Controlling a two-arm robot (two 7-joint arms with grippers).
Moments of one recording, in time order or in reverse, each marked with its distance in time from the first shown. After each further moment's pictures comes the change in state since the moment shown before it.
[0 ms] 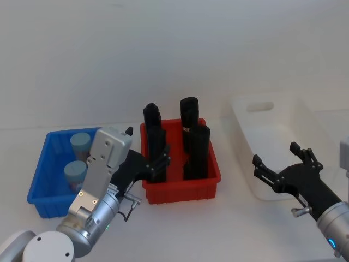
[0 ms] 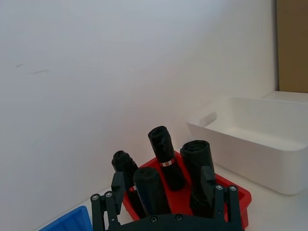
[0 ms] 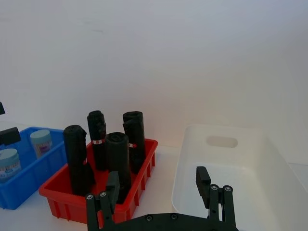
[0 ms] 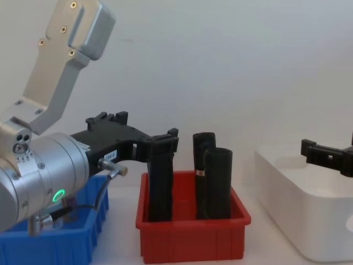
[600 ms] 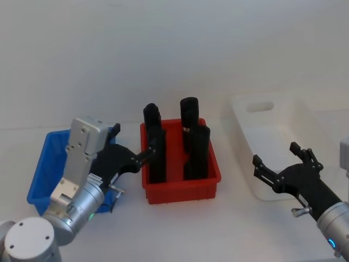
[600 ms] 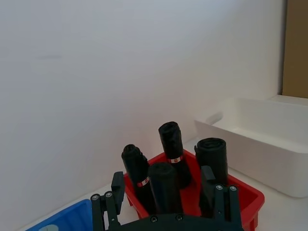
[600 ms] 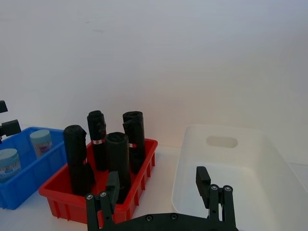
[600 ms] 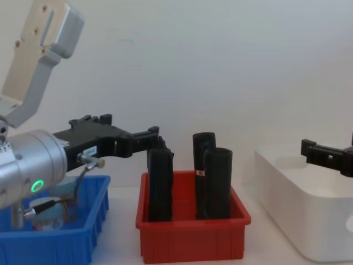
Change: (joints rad) left arm -0.042 0.012 -0.054 0.074 -0.101 -0.002 -0.081; right arm 0.000 0.000 0.000 0.000 0.000 0.000 0.000
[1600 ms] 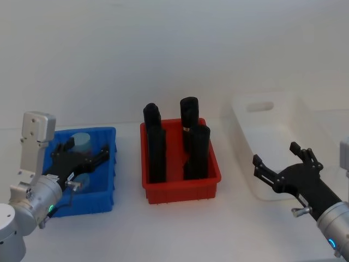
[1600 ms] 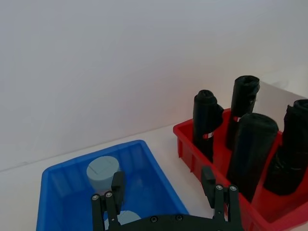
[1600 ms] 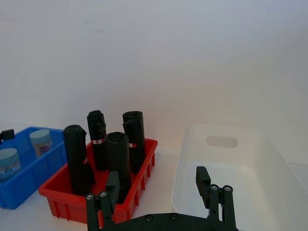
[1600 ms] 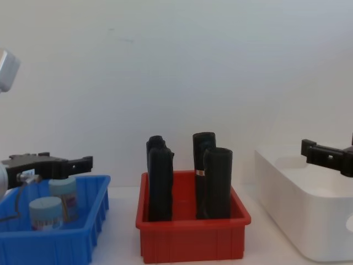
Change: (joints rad) left arm -0.081 0.023 -0.103 0.217 -0.150 0.099 -0.033; right arm 0.000 0.000 0.000 0.000 0.000 0.000 0.000
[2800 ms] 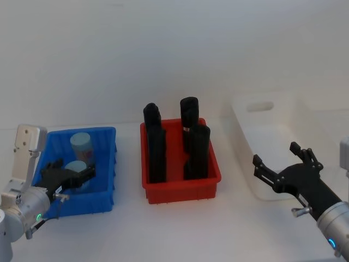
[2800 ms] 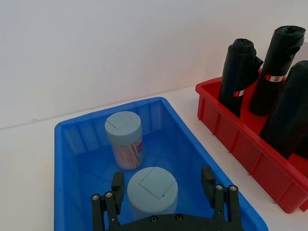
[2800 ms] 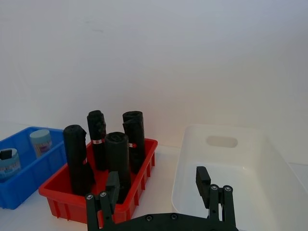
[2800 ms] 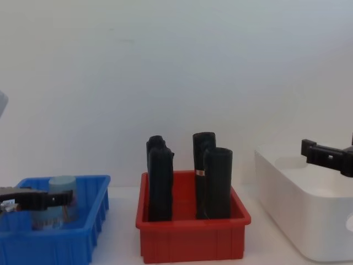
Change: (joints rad) left arm -0.040 0.003 -0.028 0.150 0.007 0.061 -0.065; right arm 0.000 0.000 0.000 0.000 0.000 0.000 0.000
